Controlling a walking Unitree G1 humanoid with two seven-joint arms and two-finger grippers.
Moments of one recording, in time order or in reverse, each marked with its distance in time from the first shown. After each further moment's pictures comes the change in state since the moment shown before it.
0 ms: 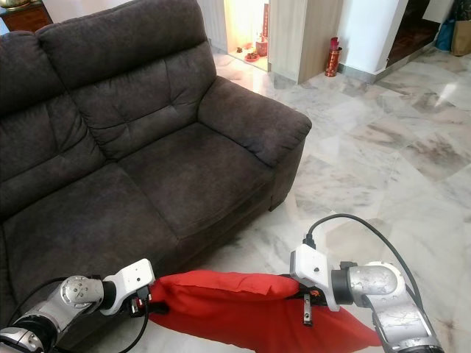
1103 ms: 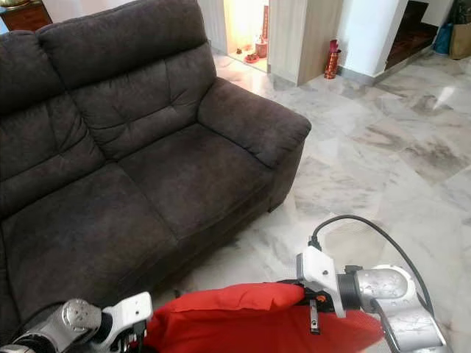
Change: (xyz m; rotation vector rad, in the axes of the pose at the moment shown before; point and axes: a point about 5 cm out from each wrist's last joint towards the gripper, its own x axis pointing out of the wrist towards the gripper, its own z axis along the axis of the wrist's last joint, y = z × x) left arm 0.004 -0.053 -0.035 -0.064 0.172 -0.291; right arm -0.007 0.012 0.011 0.035 -0.064 0.053
